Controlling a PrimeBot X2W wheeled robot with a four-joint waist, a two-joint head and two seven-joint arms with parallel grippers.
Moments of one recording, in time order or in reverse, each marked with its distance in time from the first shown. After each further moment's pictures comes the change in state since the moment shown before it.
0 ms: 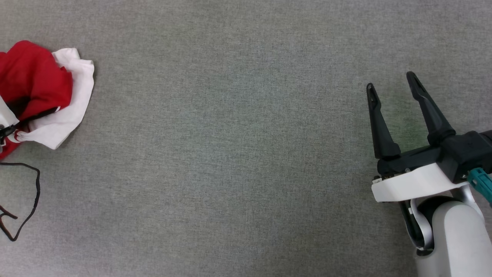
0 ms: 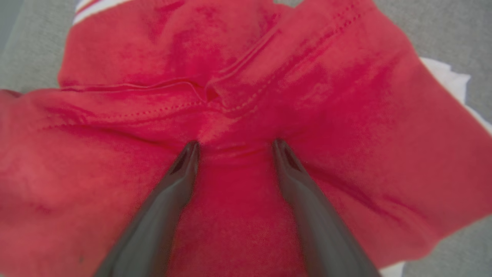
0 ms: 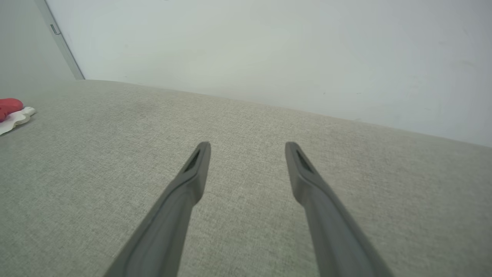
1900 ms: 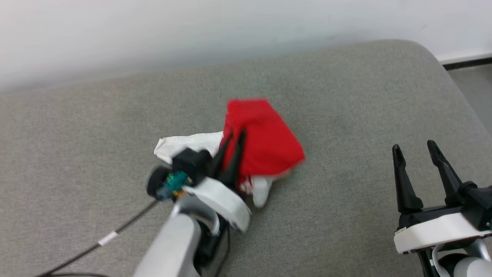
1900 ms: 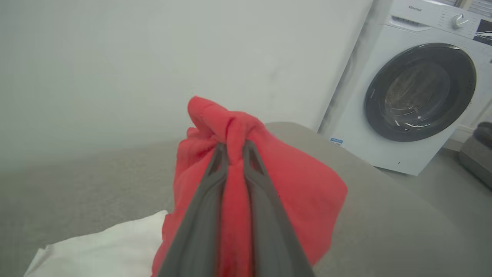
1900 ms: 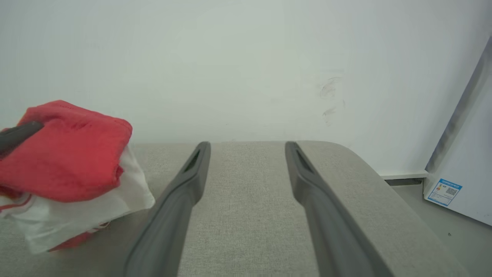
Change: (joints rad) left arm 0.510 -0.464 -0.524 -0.629 0.174 0.051 -0.851; right arm 0.265 0.000 -0.115 -0.047 0.115 0.000 0.035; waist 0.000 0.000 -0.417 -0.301
